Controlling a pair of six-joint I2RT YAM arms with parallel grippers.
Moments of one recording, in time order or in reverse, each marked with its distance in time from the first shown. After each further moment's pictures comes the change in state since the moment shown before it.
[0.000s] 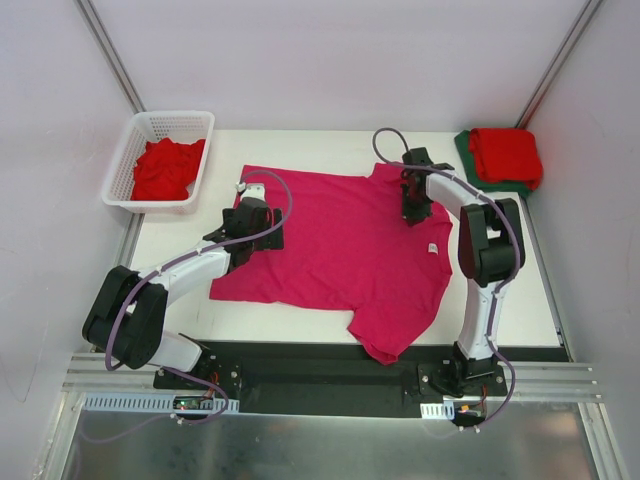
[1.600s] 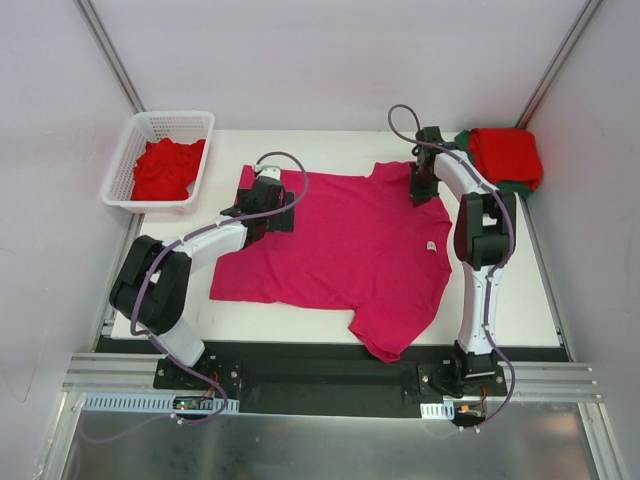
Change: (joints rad) left arm 0.001 0.220 0.238 -0.031 0.006 0.063; right arm -0.090 0.208 0.379 -0.150 -0.069 -0.026
